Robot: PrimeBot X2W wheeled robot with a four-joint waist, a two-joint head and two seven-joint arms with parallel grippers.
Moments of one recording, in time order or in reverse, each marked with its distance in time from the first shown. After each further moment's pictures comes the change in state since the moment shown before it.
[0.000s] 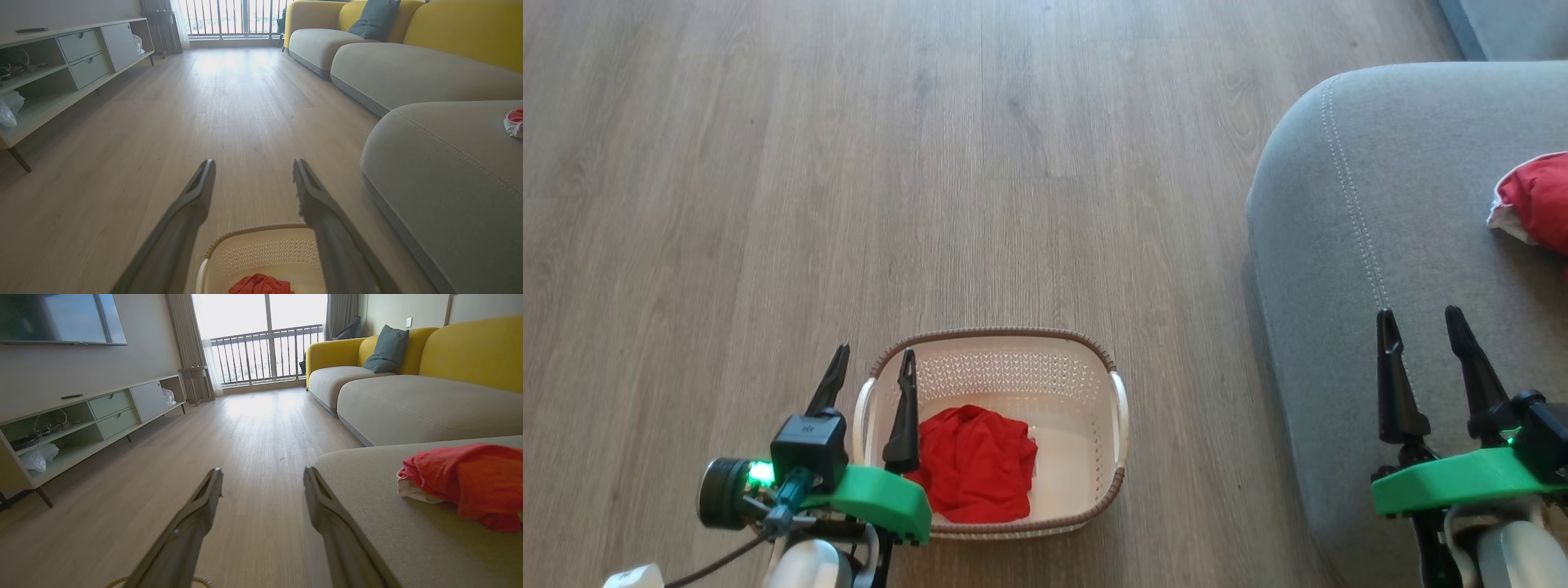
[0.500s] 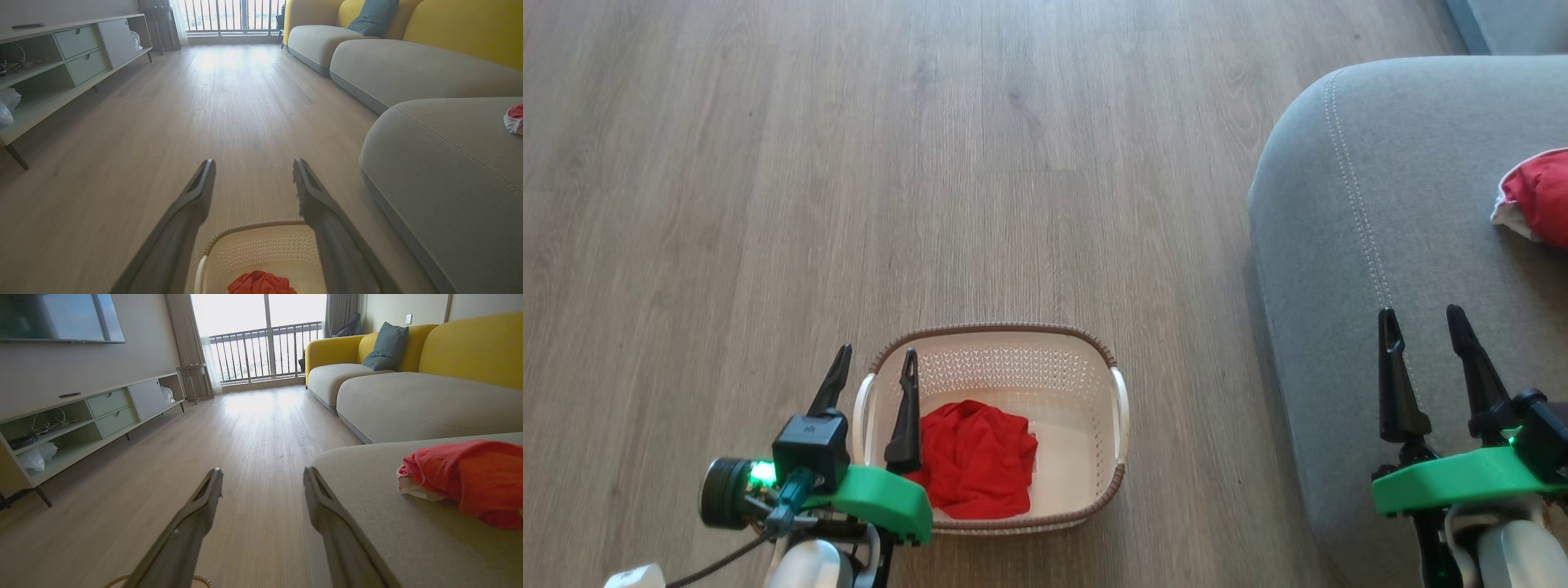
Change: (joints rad) left arm 0.000 0.000 -0.003 0.001 0.000 -0.003 0.000; right arm -0.002 0.003 -0.004 0.000 0.000 0.000 0.000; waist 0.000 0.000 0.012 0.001
